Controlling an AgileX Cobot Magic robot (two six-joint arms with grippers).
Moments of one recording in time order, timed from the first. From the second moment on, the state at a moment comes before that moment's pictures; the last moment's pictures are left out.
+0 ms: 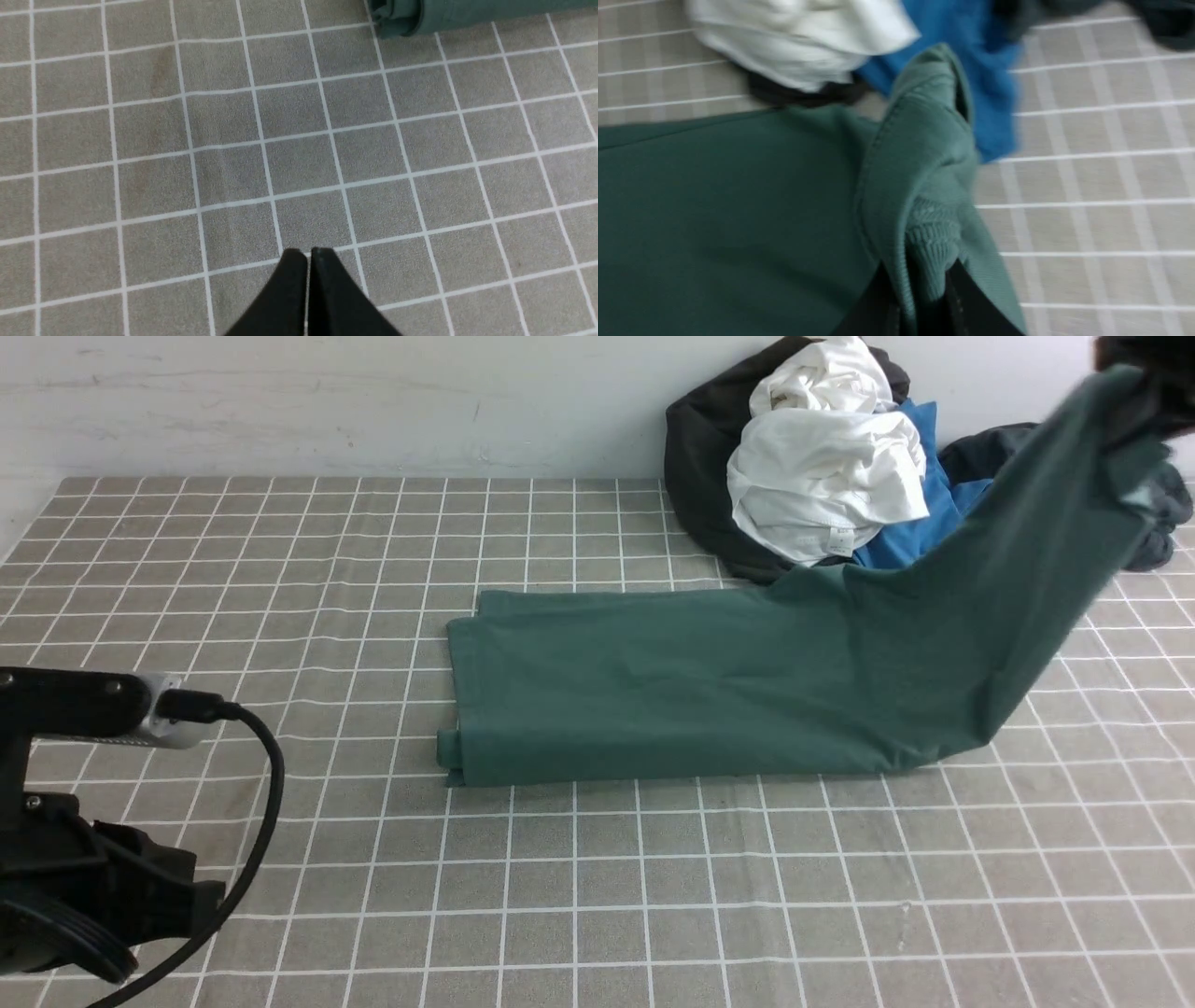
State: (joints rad) right arm 0.00 1.90 -2.00 0.28 1.24 -0.09; left arm -0.11 0.90 -0.58 -0.27 0.63 0.13
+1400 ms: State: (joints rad) right arm 0.63 2.45 -2.07 0.55 0.77 -0.32; left arm -0.11 0.90 -0.58 -0.31 0.65 0.13
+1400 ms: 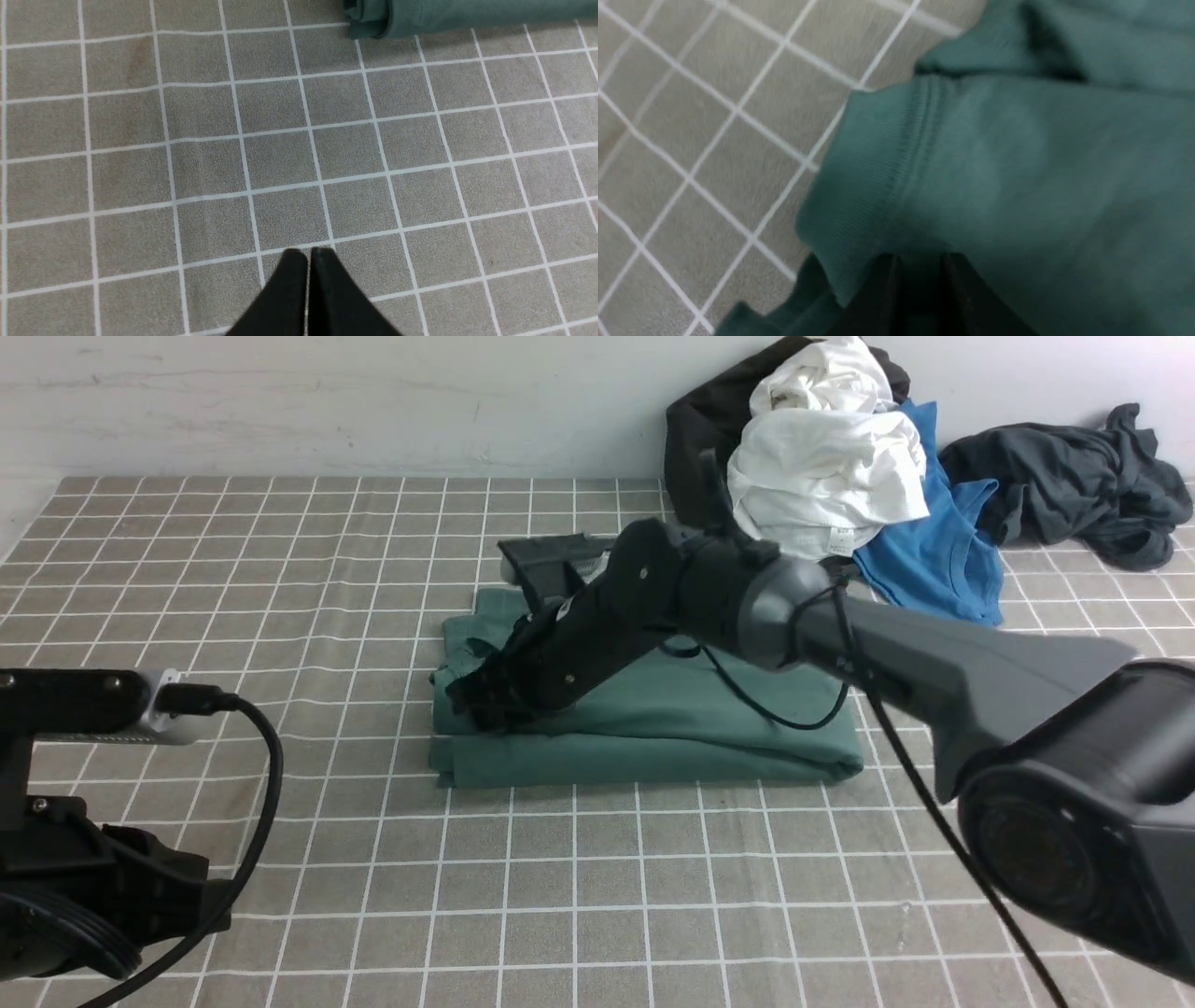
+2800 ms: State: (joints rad) right arm 0.25 0.84 -0.88 0.00 -0.02 -0.36; left arm -0.11 0.10 -0.13 -0.78 0.21 0.93
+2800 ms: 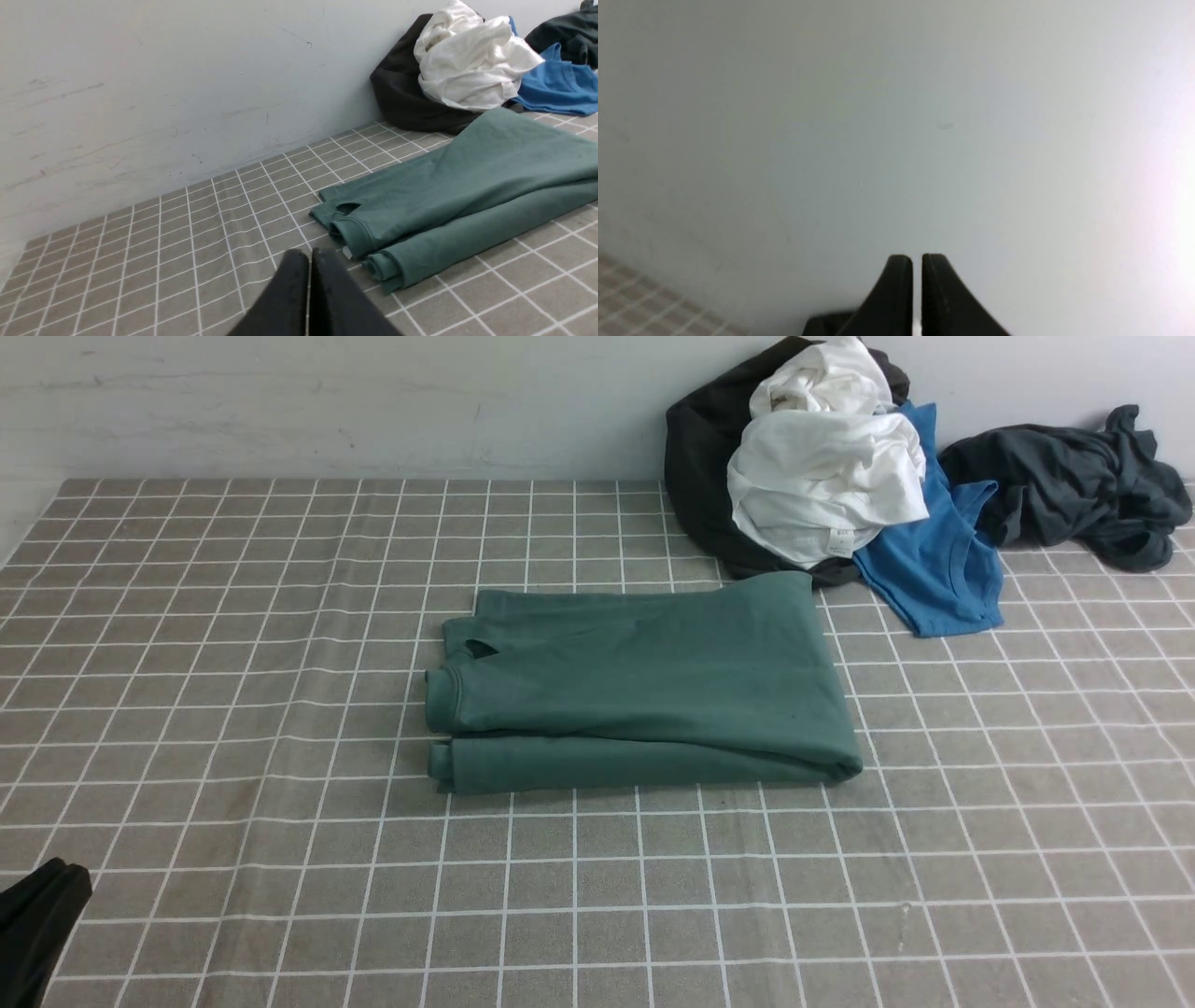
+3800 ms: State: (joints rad) right arm 0.25 0.38 -0.17 0.21 -0.82 -0.35; left arm -0.11 0.10 -0.13 -1.15 0.20 0.93
